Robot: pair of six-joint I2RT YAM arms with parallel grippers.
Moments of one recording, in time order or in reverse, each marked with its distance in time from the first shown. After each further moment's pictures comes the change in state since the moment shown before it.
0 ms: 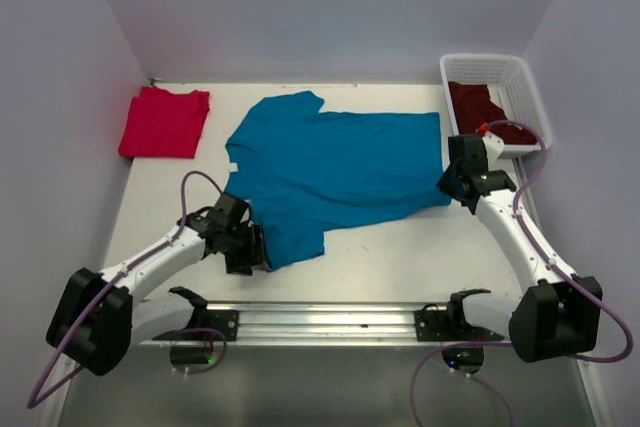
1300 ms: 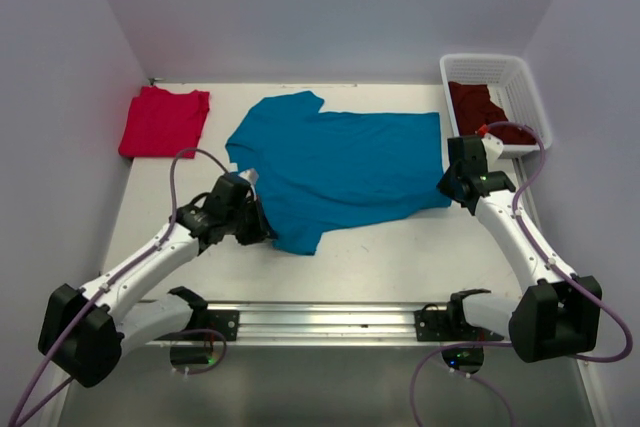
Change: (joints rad) left arm -0.063 -0.047 0.117 0.096 -0.042 -0.086; right arm 0.000 0.000 -0.011 -0.001 0.005 -0.006
